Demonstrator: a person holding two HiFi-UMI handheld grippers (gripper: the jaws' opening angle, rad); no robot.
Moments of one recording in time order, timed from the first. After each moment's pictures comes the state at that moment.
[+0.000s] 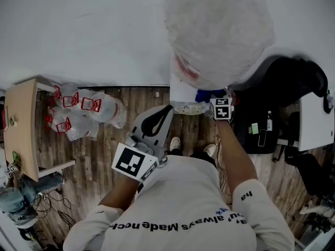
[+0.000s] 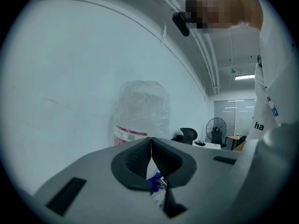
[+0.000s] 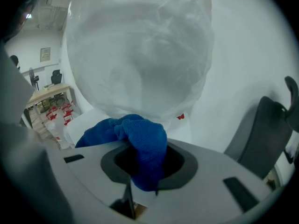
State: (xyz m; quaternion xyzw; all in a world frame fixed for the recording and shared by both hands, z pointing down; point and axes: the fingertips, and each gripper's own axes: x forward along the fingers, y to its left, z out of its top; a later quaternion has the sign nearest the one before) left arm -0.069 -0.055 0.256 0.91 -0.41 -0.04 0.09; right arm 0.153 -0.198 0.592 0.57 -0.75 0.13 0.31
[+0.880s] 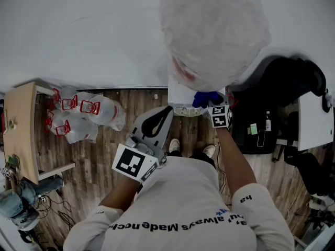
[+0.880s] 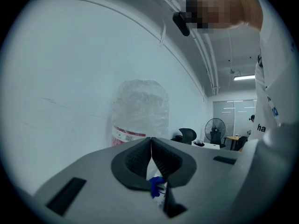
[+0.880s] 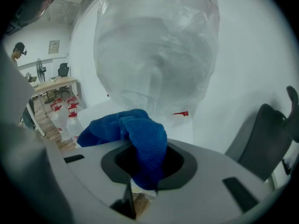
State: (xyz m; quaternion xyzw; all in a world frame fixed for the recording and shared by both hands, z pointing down) left arm -0.063 -0.056 0.255 0.91 -0.40 -0.04 0.09; right arm 0.140 -0.169 0.588 0.55 -0.76 0.10 0.33
